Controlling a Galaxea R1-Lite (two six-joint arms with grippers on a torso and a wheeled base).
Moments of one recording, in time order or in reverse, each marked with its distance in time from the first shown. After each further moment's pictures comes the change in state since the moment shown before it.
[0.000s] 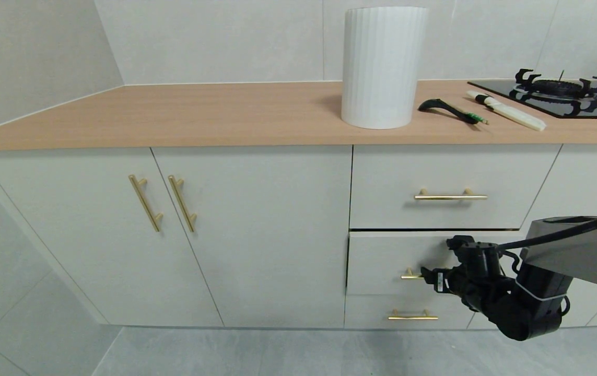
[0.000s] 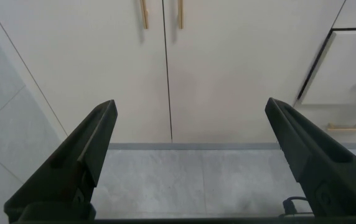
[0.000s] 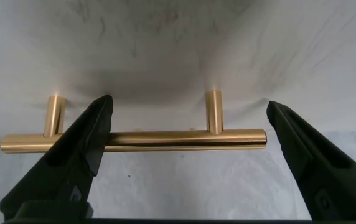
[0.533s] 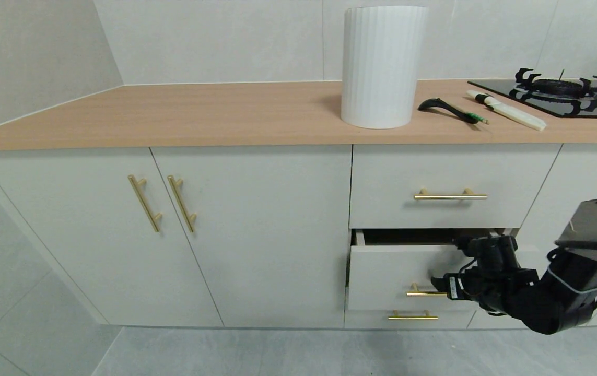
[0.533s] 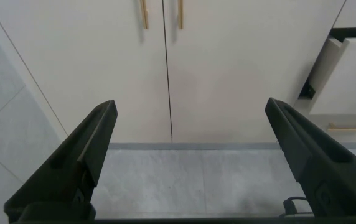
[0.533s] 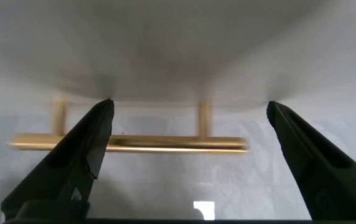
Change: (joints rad) left arm 0.000 0.000 0.000 0.000 0.000 0.000; right arm 0.011 -0.238 0.079 0.280 0.009 -0.028
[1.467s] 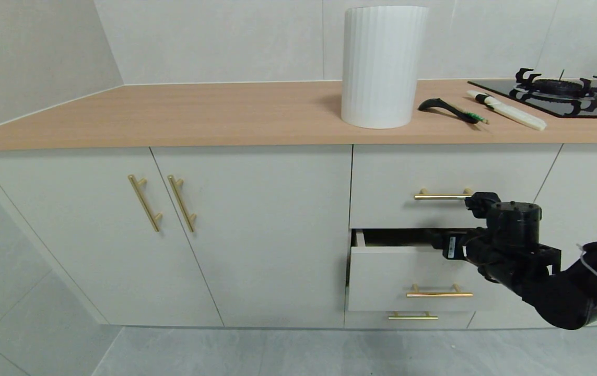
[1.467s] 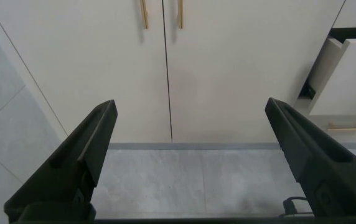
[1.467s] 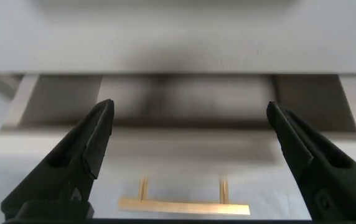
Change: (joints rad) left arm 0.000 0.000 0.000 0.000 0.000 0.000; right arm 0.059 -0.144 0.013 -0.222 -0.033 0.017
